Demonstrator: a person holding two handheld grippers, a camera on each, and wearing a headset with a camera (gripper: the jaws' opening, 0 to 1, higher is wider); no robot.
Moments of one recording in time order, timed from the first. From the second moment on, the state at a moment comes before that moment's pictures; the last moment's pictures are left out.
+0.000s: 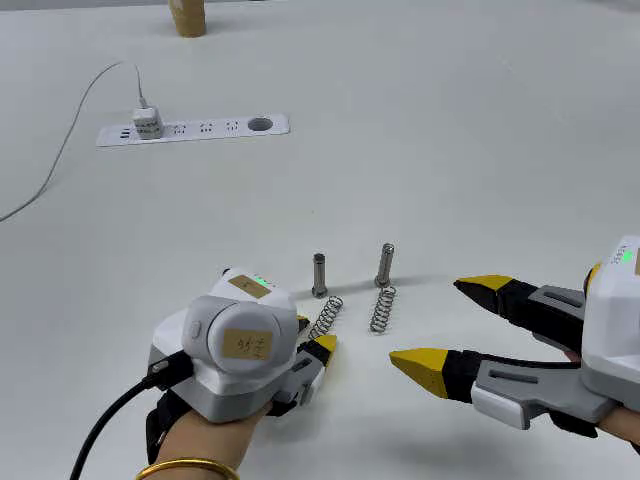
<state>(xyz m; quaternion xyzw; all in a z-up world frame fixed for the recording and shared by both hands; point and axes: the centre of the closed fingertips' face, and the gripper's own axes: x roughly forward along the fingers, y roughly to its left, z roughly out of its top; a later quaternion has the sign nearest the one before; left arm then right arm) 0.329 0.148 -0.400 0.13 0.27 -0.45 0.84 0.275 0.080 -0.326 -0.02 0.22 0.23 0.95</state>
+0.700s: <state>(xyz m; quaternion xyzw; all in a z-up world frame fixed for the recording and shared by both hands) 0.329 0.148 -0.400 0.14 0.27 -0.46 0.83 0.277 0.074 -0.327 -0.01 0.22 0.21 0.95</state>
